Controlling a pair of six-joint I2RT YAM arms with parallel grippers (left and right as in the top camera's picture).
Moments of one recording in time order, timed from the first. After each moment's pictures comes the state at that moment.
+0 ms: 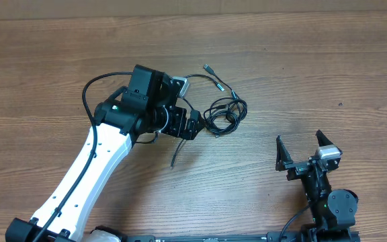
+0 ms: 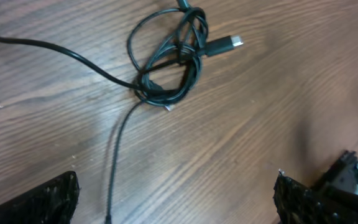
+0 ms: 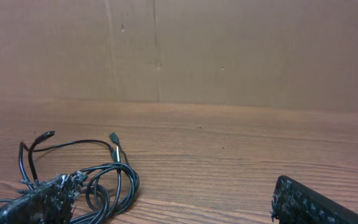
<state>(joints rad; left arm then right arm) -0.37 1.45 1.21 -0.82 0.44 -0.14 0.07 0.02 0.02 -0.03 -0.10 0.02</state>
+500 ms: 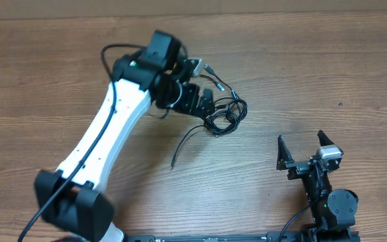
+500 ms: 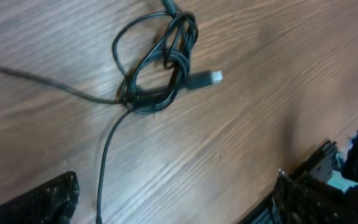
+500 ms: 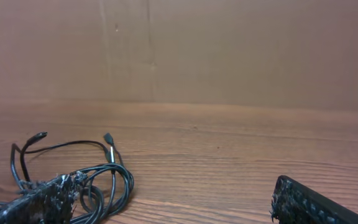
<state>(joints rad) -0.41 1.76 1.66 -1.13 0.45 -0.12 0.07 0.02 0.02 -0.03 -0.08 0.02</state>
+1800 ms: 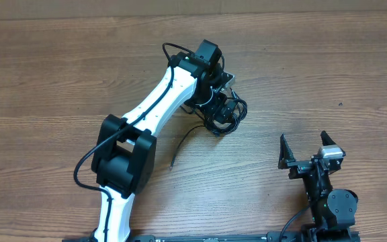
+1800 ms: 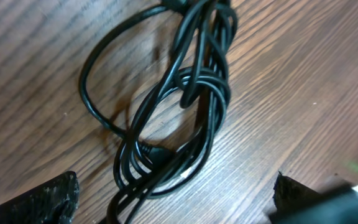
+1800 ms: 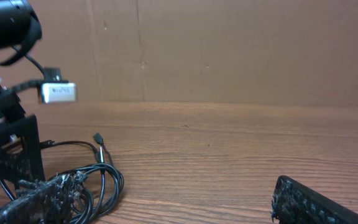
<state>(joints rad) -0.52 2.17 1.80 -1.05 0.36 0.06 0.07 0.02 0.02 -0.03 -0.04 0.02</state>
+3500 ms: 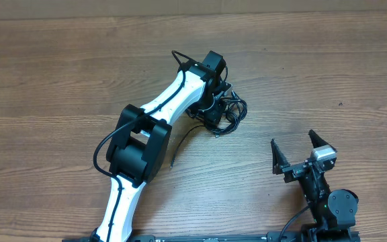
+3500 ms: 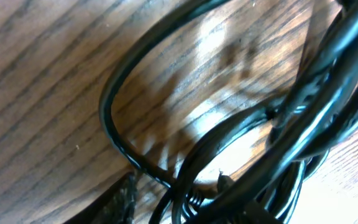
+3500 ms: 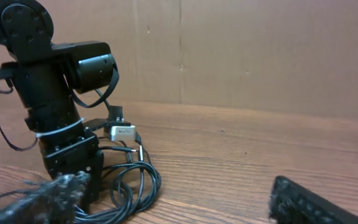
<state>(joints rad) -0.54 2.30 1.80 -0.99 0.25 0.03 0.07 0.02 0.02 -0.02 -0.20 0.02</state>
